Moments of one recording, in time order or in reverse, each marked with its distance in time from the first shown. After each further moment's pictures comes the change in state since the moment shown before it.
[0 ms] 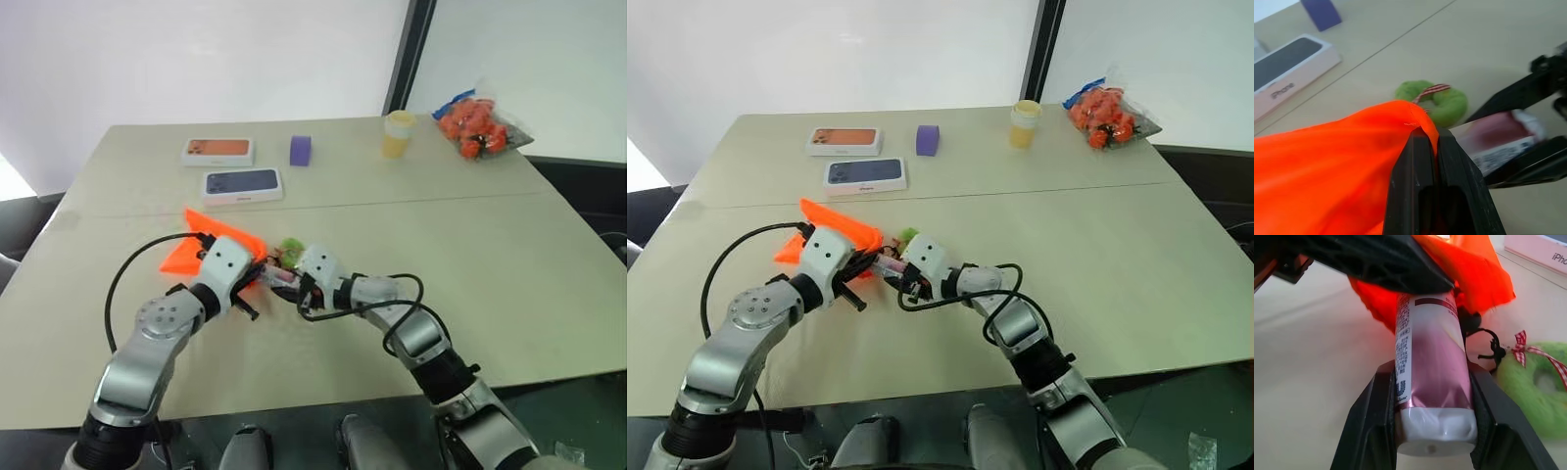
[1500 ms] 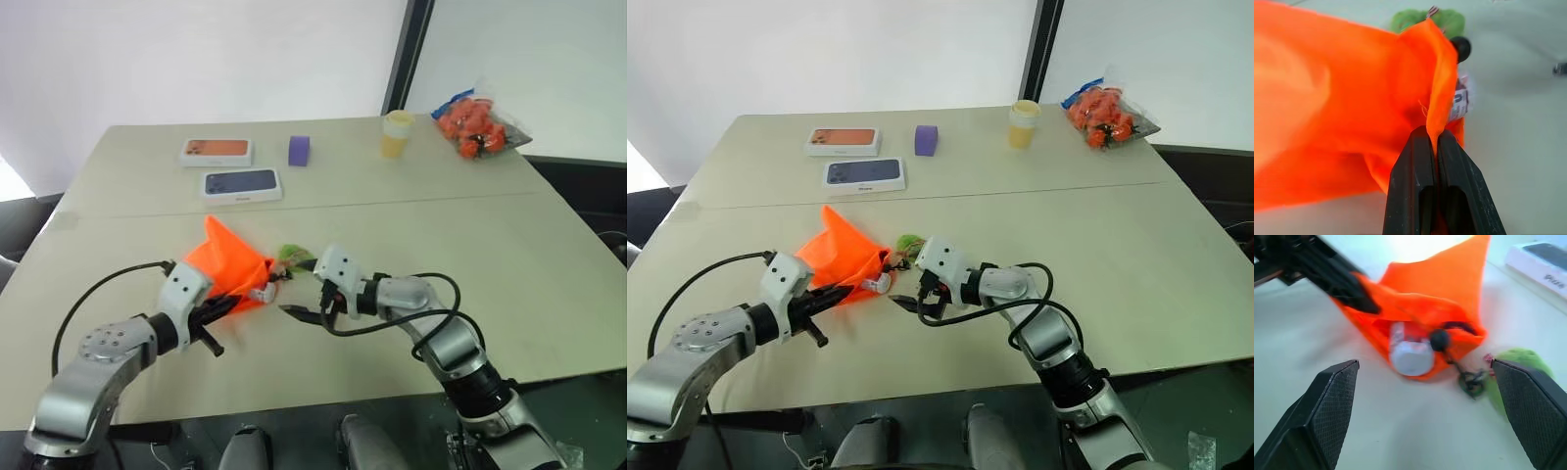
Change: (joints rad) left arm 0.225 0.178 0.220 0.052 -0.257 -0.020 -0.165; right arm 0.108 -0.156 -0.080 -0.296 0.024 0.094 0.077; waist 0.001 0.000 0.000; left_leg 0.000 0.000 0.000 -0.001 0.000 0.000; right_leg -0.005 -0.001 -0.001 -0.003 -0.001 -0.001
